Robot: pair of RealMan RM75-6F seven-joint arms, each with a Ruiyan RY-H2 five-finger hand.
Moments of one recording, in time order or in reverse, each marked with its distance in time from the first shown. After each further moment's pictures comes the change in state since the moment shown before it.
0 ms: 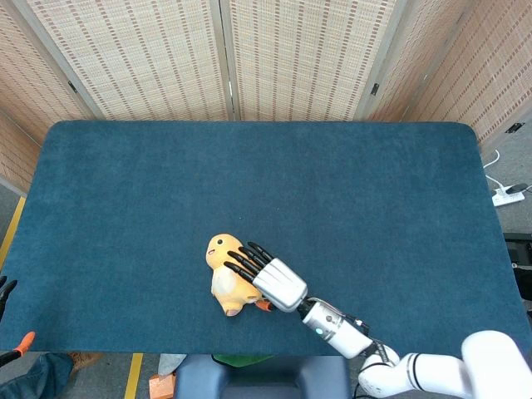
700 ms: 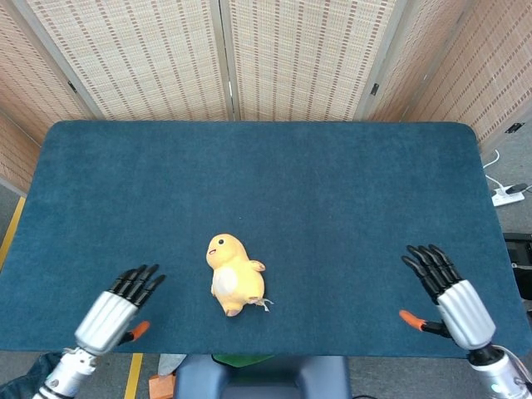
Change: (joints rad) left arm -0.277 -0.135 -0.010 -0.258 0.282 -0.315 0.472; right arm -0.475 0.526 -0.255 0.010 -0.125 0.737 0.469
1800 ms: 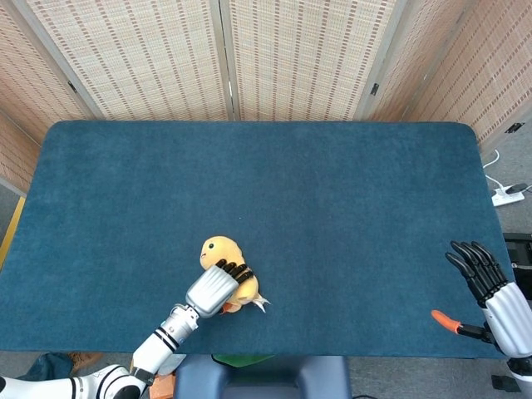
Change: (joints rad) left arm -0.370 -0.458 -0.158 0.178 -0.408 -0.348 0.346; right arm -0.094 0.085 0.095 0.046 -0.034 0.048 0.173
